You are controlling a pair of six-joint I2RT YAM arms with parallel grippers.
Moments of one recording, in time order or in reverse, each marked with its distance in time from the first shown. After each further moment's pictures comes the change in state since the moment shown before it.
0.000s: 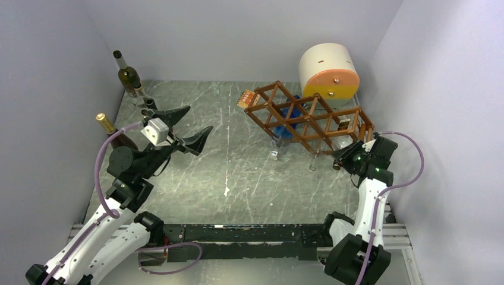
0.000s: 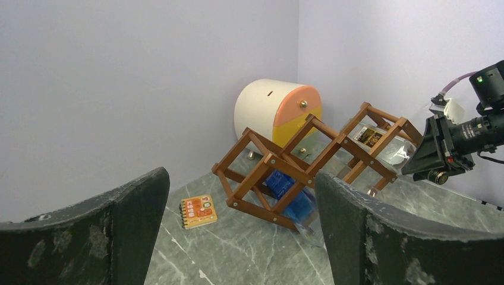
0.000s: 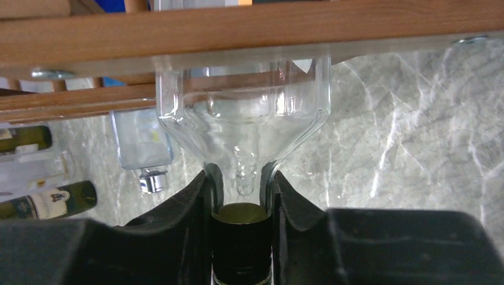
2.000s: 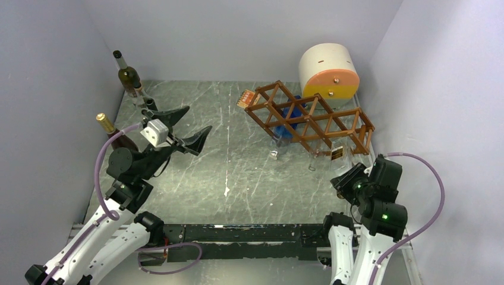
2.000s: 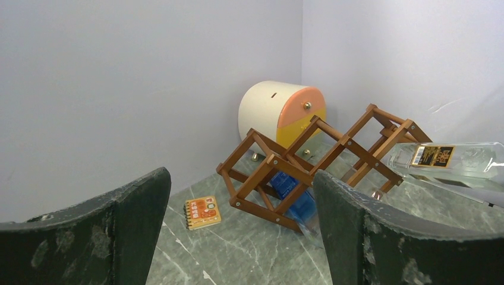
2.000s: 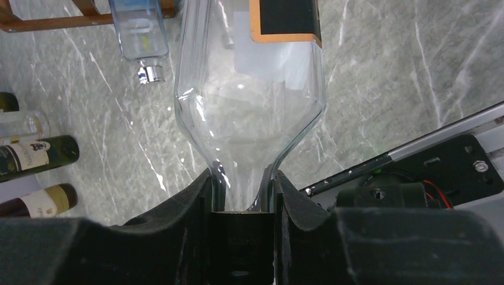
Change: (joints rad) left arm -0.010 -0.006 -0.004 0.000 -0.020 0.014; right arm 0.173 -0.383 0.380 -0.803 0.247 0.073
